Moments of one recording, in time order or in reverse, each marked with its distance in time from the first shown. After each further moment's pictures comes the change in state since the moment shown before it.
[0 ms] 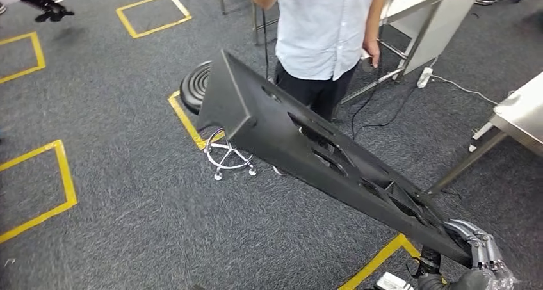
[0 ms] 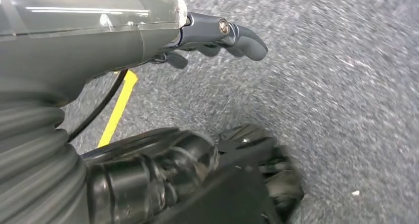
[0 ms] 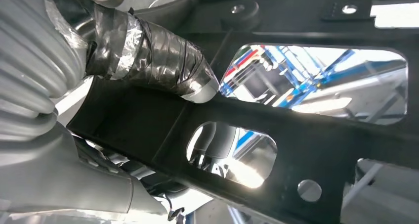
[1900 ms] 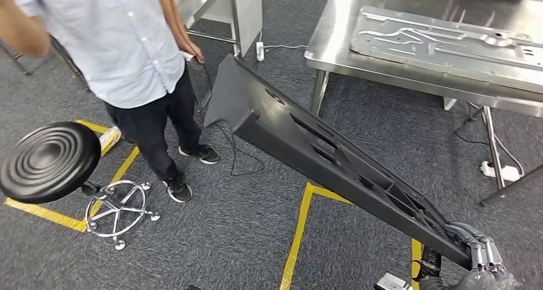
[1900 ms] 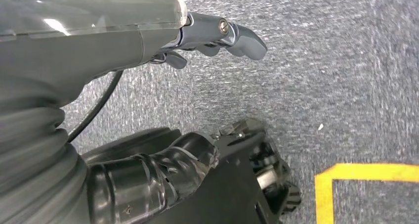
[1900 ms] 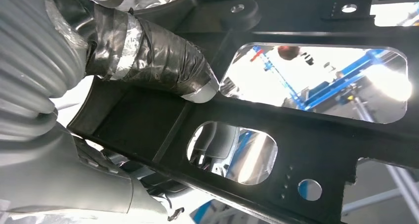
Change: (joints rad) left arm -0.001 0.001 0.004 0.000 0.006 -0.047 -0.029; right arm 0.005 -0.009 0.000 0.008 0.023 0.000 0.028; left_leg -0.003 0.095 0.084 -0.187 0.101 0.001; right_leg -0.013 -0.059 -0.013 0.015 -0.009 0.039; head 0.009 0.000
